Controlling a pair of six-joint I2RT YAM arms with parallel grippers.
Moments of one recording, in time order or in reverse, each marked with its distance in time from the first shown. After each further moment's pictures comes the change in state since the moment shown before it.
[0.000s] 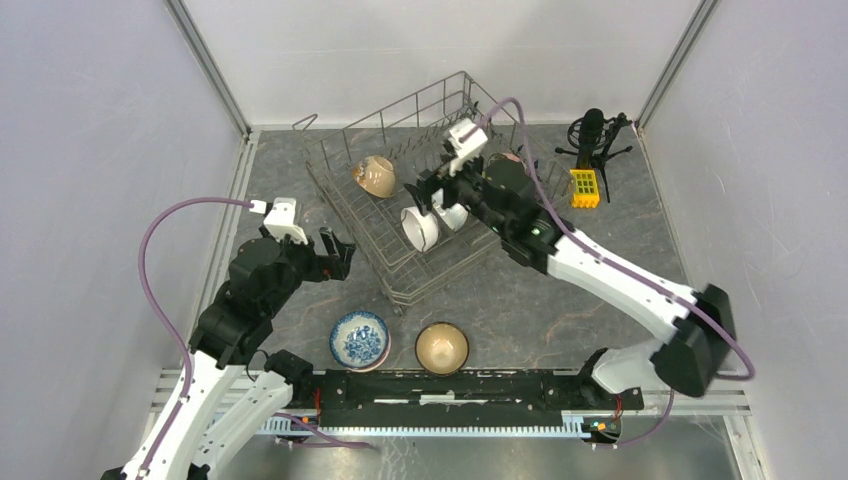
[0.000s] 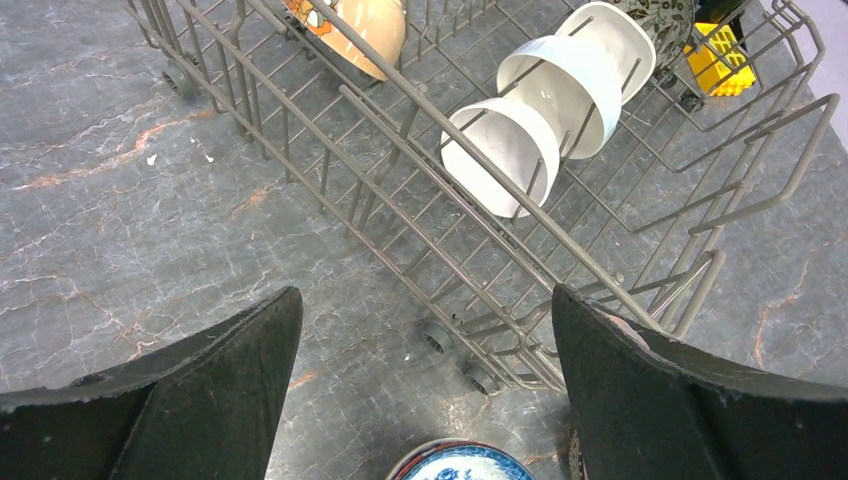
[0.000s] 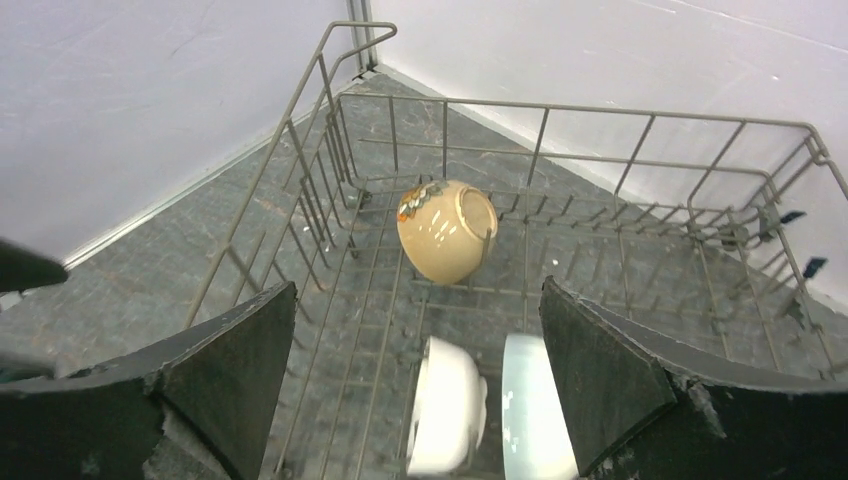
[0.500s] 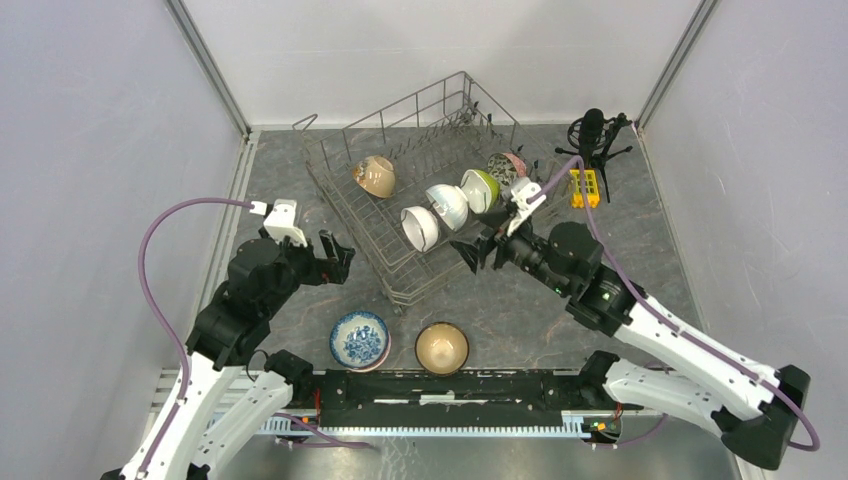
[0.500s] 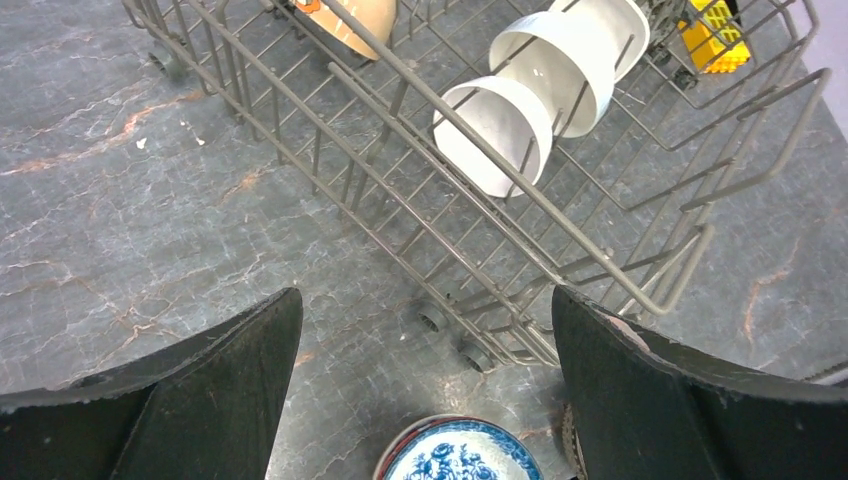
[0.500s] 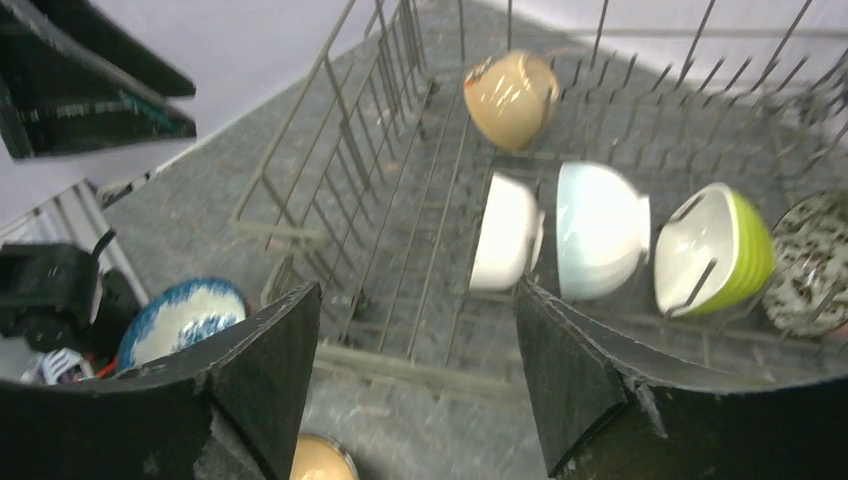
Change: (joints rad) left arm 0.000 0.000 0.024 -0.061 0.018 -0.002; right arm 0.047 -0.573 -0.432 -0.165 -0.059 0.114
